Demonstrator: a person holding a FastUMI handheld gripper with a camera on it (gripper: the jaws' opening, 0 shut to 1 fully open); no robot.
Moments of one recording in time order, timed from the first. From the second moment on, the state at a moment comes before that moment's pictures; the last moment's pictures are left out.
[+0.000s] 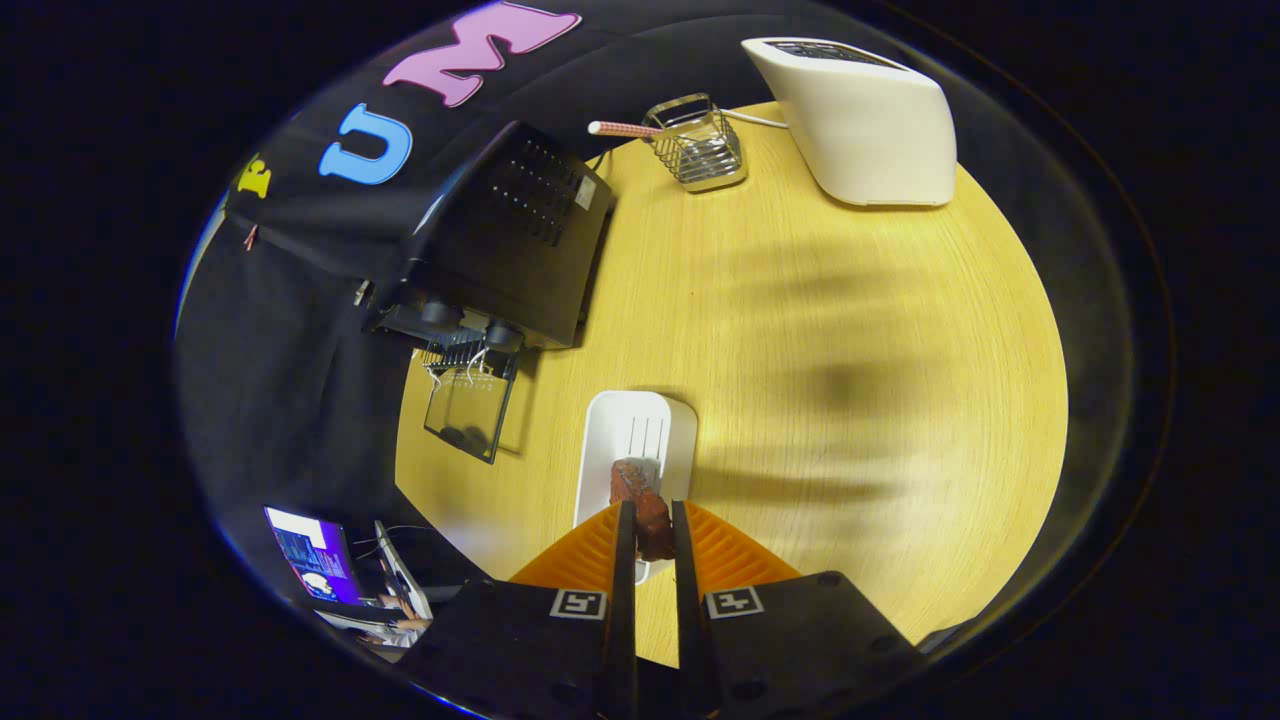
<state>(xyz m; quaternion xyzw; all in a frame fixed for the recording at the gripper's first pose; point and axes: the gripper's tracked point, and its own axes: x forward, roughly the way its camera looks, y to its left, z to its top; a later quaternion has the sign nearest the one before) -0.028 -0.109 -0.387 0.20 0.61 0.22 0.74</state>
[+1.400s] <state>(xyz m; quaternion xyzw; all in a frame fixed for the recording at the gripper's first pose) -0.048 0.099 -0.216 0.29 0.39 0.21 0.85</state>
